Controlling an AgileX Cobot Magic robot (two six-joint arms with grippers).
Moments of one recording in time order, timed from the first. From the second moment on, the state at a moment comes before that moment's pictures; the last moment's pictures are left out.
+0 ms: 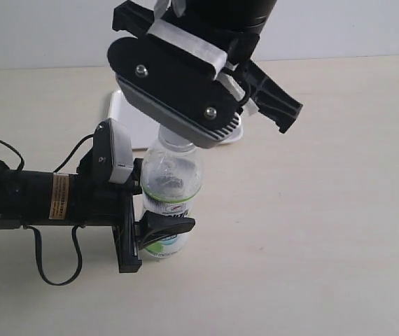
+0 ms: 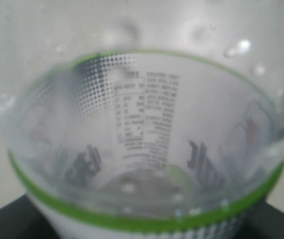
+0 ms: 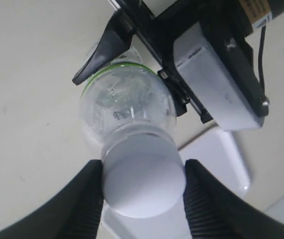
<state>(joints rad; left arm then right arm) -0.44 1.94 -0.62 1.08 -1.00 -0.26 0.69 1.70 -1.57 0.08 1.21 -1.84</state>
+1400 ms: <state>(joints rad) -0.44 1.94 -0.62 1.07 -1.02 -0.27 0.68 1.64 -1.57 0.06 1.11 -2.02</state>
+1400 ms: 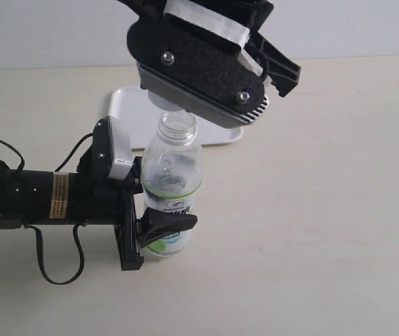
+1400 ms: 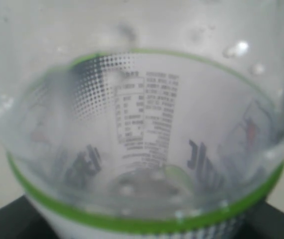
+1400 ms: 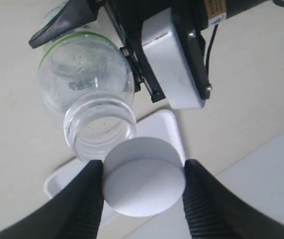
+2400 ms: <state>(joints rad) -0.44 1.94 -0.62 0.98 -1.02 -0.27 0.45 1.54 -1.57 0.22 1.21 -1.07</state>
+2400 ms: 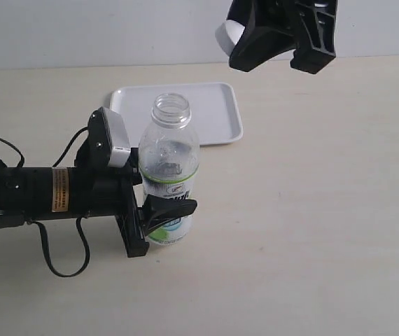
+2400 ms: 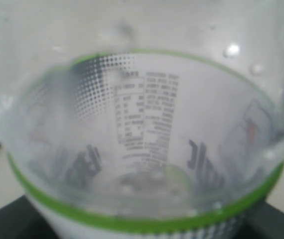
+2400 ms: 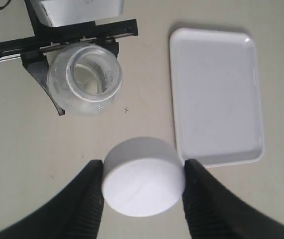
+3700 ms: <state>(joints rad) -0.44 1.99 -0.50 0.66 -1.16 -0.10 0.24 2.09 -1.64 0.39 0.75 -0.69</state>
